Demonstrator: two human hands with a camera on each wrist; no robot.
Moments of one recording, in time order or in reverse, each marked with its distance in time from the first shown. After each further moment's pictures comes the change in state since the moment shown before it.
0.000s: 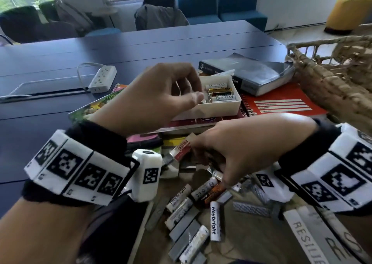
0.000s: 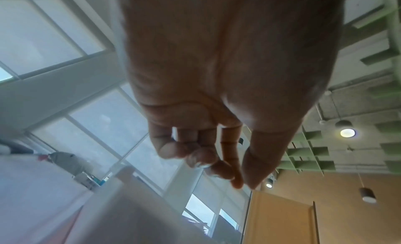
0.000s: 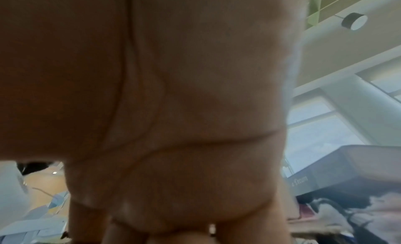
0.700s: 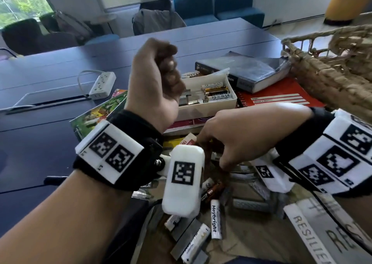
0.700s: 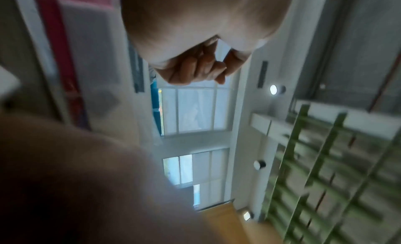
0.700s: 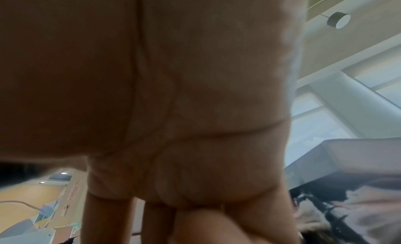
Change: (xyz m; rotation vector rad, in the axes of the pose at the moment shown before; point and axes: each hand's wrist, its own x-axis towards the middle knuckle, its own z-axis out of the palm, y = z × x) left_hand 0.031 0.015 0.024 -1.282 0.477 -0.345; right_hand 0.000 0.009 -0.005 -0.028 0.091 0.056
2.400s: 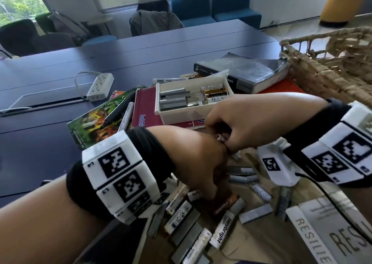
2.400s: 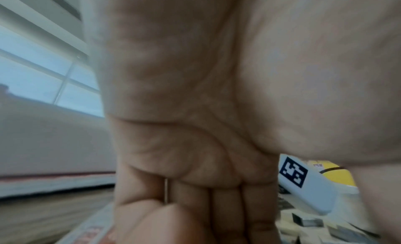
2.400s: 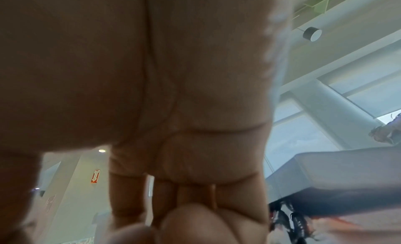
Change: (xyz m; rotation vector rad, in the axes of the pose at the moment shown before) left_hand -0.037 -0.028 0.012 1.903 -1.304 -0.189; right_hand 0.003 0.023 -0.008 0.117 0.125 -0.012
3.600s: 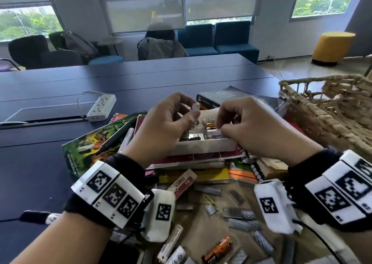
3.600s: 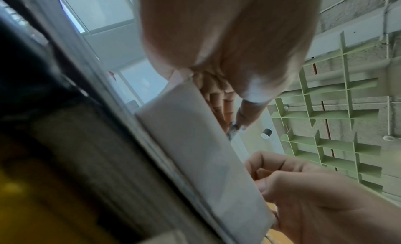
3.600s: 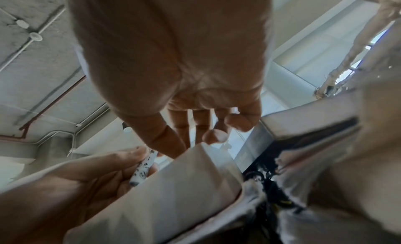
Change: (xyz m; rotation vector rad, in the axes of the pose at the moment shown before) left_hand 0.009 -0.081 -0.005 -0.939 1.183 0.017; right_hand 0.012 0.024 -0.010 0.284 0.679 0.140
